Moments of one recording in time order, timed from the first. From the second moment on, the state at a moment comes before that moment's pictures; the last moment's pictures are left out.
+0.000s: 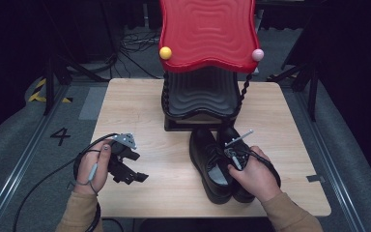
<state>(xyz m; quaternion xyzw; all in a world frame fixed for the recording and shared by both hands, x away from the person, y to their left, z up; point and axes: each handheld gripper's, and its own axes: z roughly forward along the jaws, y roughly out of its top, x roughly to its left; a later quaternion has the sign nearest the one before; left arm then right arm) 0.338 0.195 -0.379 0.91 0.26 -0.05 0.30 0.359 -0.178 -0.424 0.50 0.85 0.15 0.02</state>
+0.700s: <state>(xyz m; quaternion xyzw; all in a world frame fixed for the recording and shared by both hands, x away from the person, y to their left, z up) 0.335 0.202 -0.378 0.91 0.27 -0.05 0.31 0.357 -0.195 -0.405 0.52 0.85 0.12 -0.03</state>
